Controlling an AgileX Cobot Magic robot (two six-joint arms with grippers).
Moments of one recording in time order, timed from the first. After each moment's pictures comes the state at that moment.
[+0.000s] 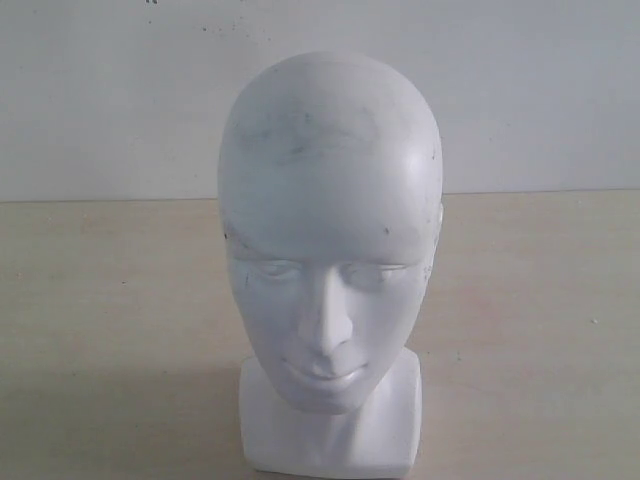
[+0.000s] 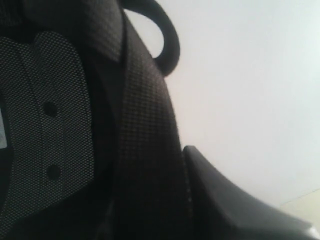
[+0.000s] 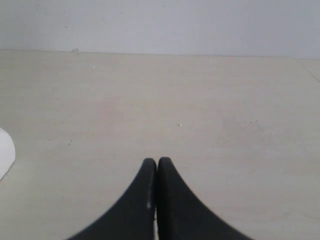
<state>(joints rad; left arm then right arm) -0.19 0.87 -1.45 -0.35 0.53 0.26 0.04 0.00 0.00 -0.05 0.34 0.05</state>
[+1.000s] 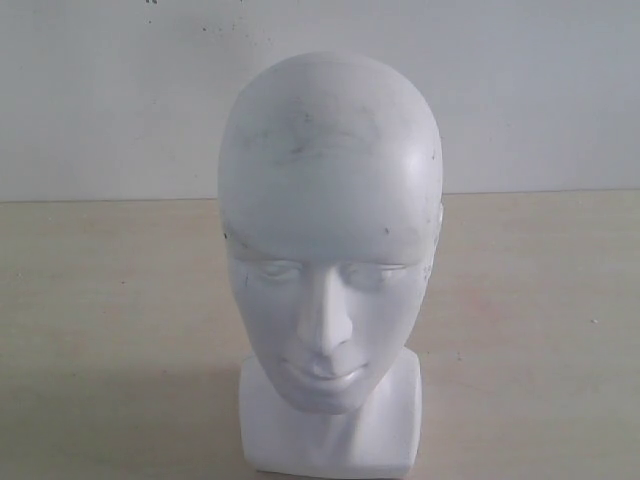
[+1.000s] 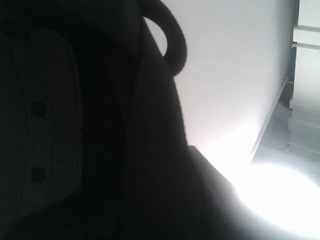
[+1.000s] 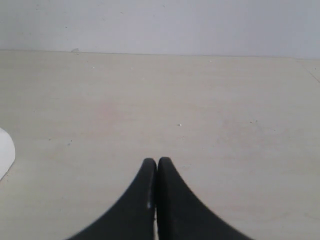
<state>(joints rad) -0.58 0.93 -1.45 -0.22 0.03 -0.41 0.04 0.00 0.00 -0.05 0.34 0.05</state>
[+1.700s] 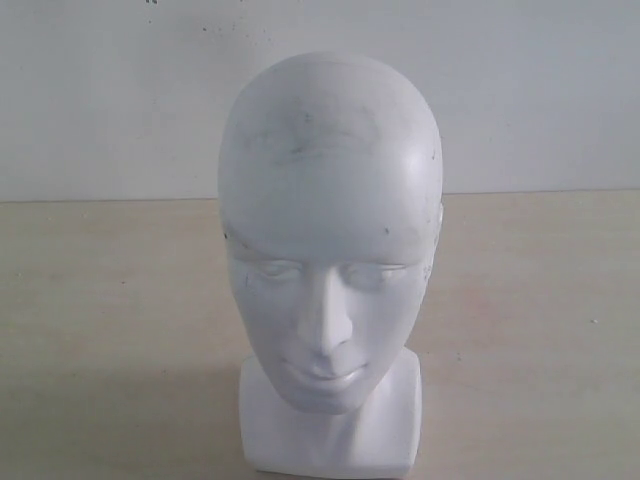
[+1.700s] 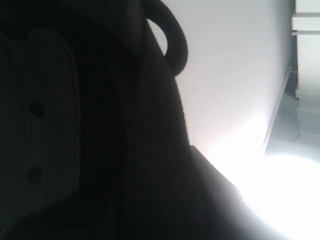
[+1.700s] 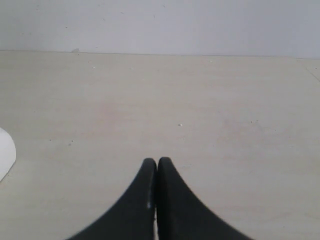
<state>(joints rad) -0.58 0.94 -1.43 0.26 -0.04 -0.77 0.04 0.00 0.00 -0.05 0.34 0.05</state>
